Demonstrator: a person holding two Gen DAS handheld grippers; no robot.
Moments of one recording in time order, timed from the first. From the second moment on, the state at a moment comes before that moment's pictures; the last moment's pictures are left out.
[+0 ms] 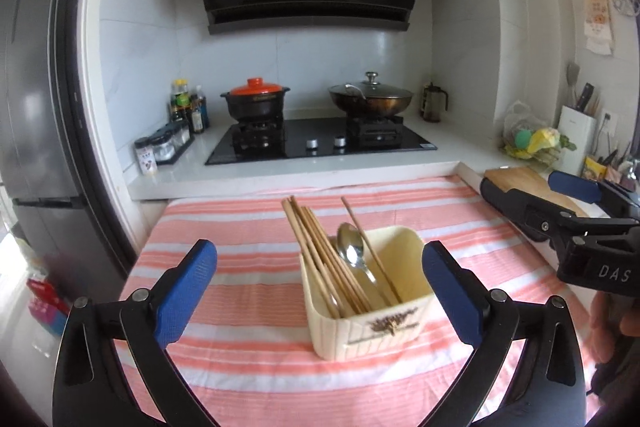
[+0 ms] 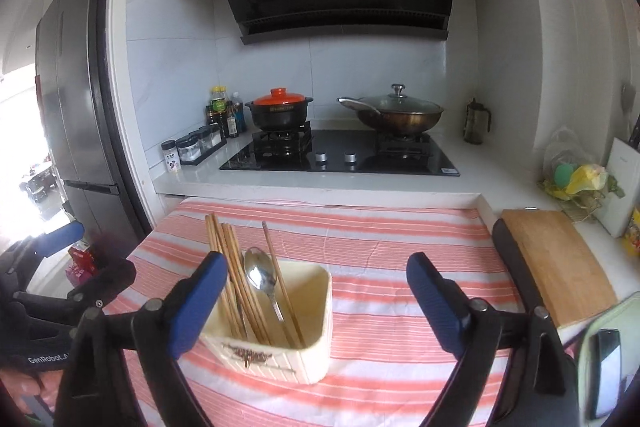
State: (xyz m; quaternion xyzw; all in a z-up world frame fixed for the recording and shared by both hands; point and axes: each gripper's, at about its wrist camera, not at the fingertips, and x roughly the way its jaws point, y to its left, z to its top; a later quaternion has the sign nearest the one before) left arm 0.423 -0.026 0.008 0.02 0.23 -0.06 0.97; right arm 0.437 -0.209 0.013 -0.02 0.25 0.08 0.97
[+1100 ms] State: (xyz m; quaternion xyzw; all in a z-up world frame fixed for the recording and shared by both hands) left arm 0.239 0.003 0.020 0.00 0.27 0.04 0.96; right arm 0.213 -0.177 0.026 -0.03 0.24 0.06 0.97
